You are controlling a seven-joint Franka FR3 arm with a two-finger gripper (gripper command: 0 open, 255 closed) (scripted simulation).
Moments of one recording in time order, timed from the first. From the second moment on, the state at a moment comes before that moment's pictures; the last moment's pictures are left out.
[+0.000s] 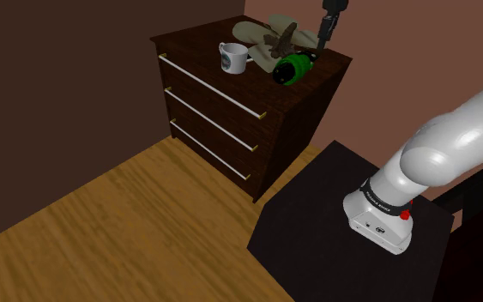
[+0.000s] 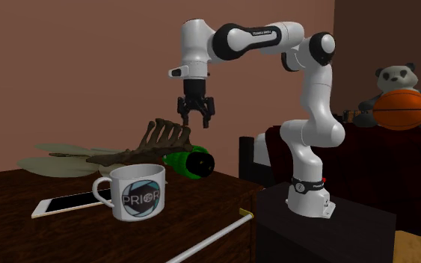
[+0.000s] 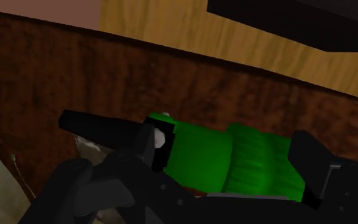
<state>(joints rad) -0.07 -0.22 -0.25 -2.05 -0.16 1.80 -0.56</state>
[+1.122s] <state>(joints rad) -0.10 0.02 -0.31 -1.98 -0.14 1.90 -0.68</state>
